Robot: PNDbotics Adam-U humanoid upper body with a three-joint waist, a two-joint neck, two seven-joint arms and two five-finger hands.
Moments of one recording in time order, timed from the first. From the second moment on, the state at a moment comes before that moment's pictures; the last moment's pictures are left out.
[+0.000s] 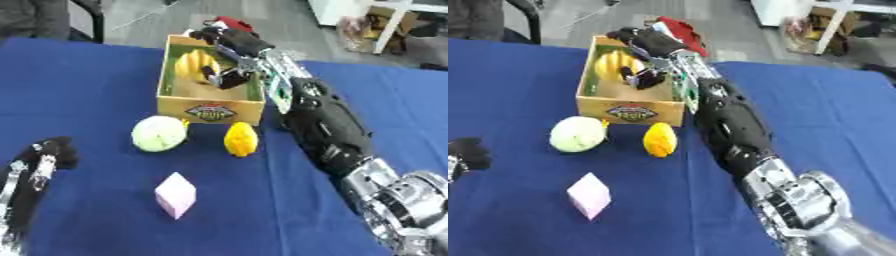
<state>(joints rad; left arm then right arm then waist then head) -0.14 0.23 -0.09 -1.71 -0.05 -0.06 -0.03 -1.14 -0.10 0.00 -0.67 1.35 -0.32 0.02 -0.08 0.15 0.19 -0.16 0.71</state>
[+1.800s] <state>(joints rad) -0.10 0.23 -0.07 -1.71 -0.06 -0.06 -0.01 -0.87 -0.39 0.09 -0.81 1.09 -0.47 0.54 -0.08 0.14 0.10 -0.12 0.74</state>
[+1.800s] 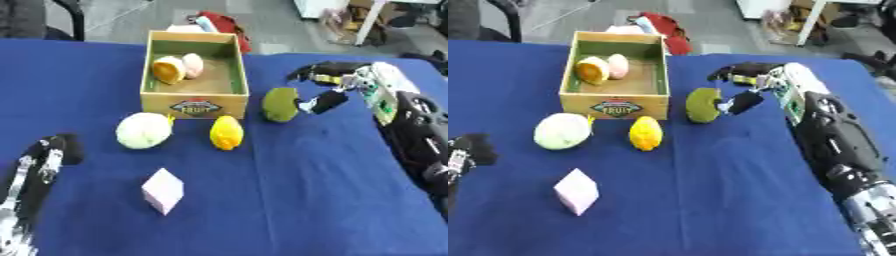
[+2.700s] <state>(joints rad) -0.11 0.23 -0.07 -1.71 -0.06 -0.06 -0.01 -0.88 -0.31 0.07 -0.75 1.35 -0.38 0.17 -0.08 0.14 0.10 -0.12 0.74</state>
